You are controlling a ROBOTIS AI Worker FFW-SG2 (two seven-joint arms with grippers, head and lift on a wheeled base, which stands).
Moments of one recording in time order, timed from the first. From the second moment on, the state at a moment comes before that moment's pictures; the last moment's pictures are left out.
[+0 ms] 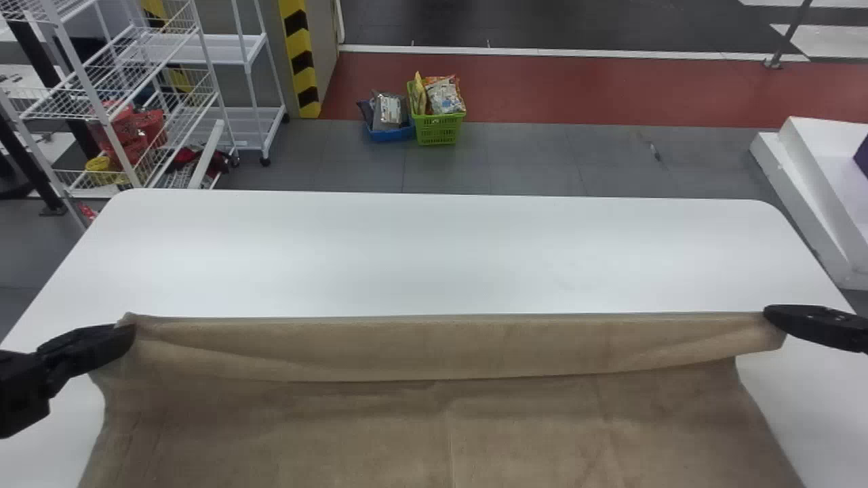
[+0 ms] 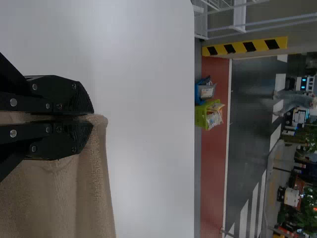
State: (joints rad) left arm 0.26 0.15 0.50 -2.17 -0.10 0.95 -0.81; right arm -0.02 -0.21 -0.62 -1.79 0.29 0.77 1.36
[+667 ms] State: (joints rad) left arm 0.39 0.11 0.58 -2.28 0.00 0.96 -0.83; right arm 0.12 -0.19 -0.65 -1.88 0.25 0.73 1.36
